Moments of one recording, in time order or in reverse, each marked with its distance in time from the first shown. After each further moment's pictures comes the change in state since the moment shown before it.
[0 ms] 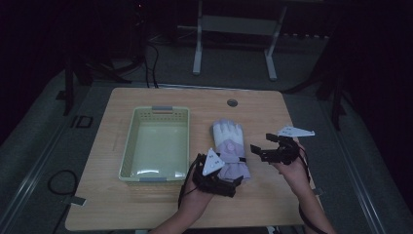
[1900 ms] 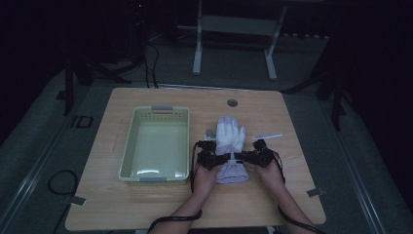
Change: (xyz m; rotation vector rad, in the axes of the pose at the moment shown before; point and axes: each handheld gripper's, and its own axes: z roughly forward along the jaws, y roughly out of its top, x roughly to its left) left arm 0.073 -0.039 0.098 0.224 0.041 -0.496; right arm 0.000 -0.040 0.086 0.238 0.147 0.192
